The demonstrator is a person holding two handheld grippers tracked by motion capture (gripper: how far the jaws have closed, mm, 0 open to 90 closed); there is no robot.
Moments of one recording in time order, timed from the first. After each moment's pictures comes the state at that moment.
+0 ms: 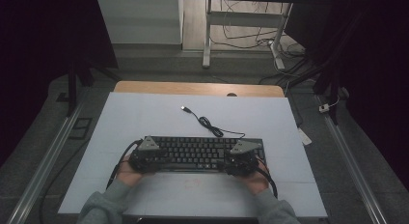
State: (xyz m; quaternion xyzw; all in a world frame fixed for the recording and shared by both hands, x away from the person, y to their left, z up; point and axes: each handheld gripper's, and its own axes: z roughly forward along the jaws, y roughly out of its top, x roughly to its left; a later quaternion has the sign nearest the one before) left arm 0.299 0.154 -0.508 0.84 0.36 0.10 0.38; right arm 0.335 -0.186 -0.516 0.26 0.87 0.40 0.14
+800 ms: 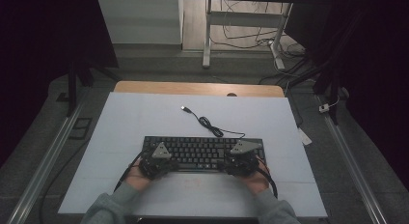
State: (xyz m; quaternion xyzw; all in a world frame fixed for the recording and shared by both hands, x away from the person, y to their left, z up) left arm 0.295 0.130 -0.519 0.87 0.33 0.10 0.34; right arm 0.335 -0.186 -0.515 0.26 0.87 0.40 0.14
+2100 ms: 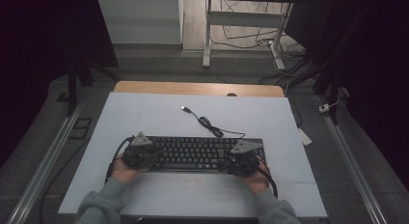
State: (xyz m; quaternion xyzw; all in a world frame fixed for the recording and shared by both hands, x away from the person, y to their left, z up) left arm 0.308 0.184 -0.509 0.81 0.42 0.13 0.38; right arm 0.334 -0.188 -0.513 0.26 0.87 0.40 0.14
